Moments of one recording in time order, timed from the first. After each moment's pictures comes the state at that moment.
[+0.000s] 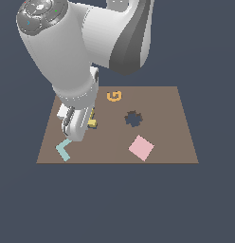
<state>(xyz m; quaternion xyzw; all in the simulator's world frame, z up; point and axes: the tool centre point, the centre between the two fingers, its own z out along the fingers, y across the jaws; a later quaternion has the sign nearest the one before) 0.003 -0.097 0.041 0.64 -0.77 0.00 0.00</state>
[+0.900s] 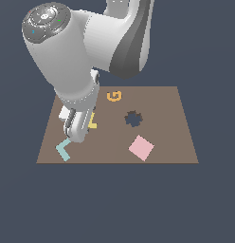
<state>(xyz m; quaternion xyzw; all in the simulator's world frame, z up) 0.003 -0.097 0.031 0.65 -0.76 0.00 0.00</state>
